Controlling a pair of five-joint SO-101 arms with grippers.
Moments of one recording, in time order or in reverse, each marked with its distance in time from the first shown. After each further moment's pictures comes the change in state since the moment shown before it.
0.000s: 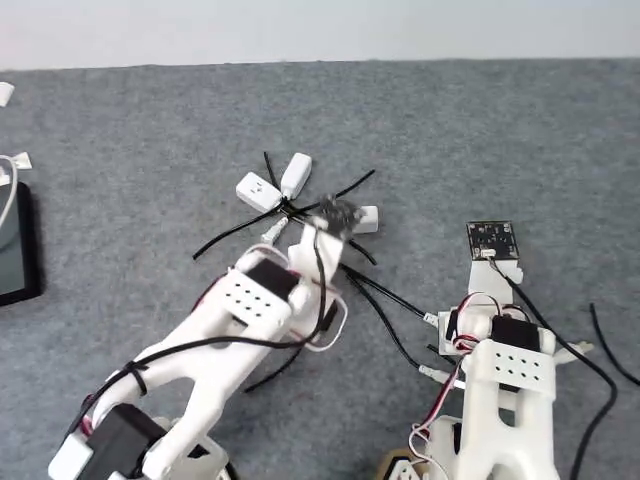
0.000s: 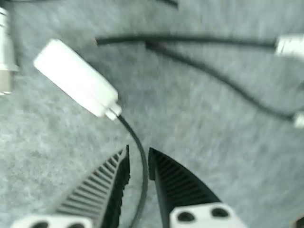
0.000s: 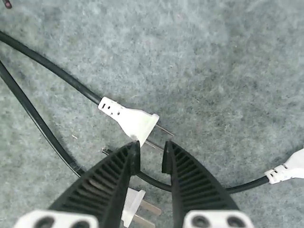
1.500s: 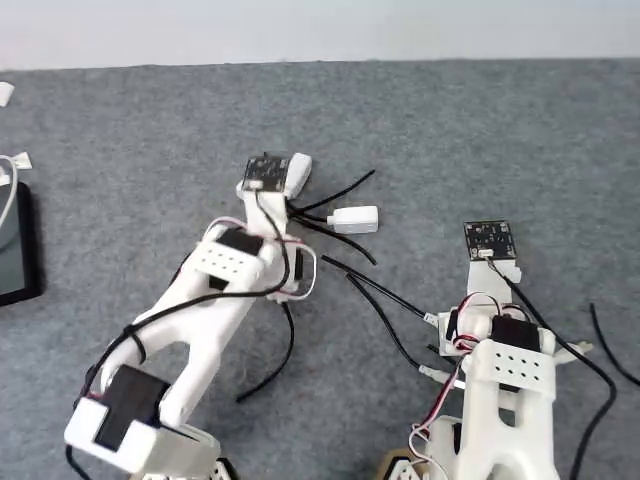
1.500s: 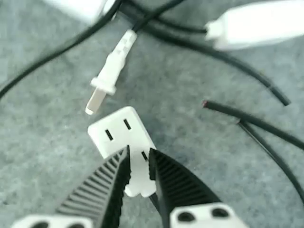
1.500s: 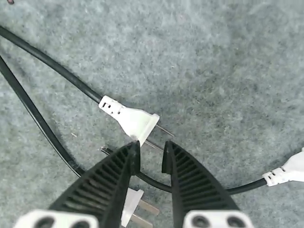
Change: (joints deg) left arm -14.0 11.4 -2.5 -12.5 10.9; right arm 0.0 0.0 0.0 0.0 1.5
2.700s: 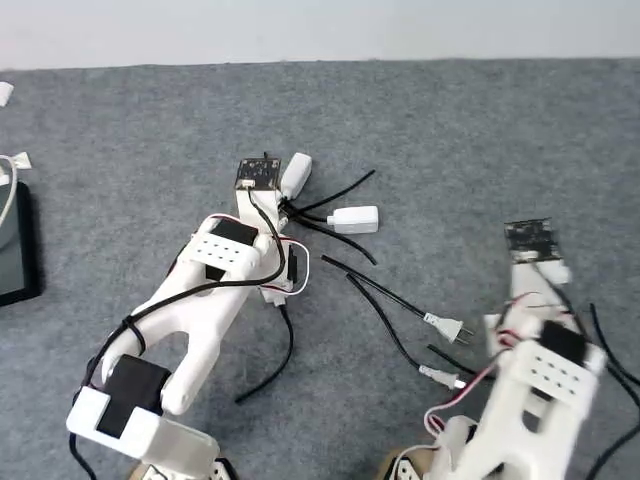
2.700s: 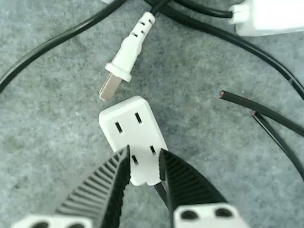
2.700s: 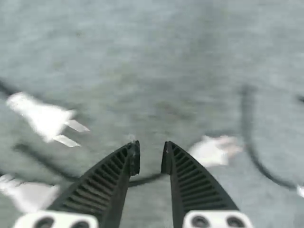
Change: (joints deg) left arm -2.0 5.8 -4.8 7.6 0.0; right arm 20.7 0.0 -6.7 -1.0 19.0
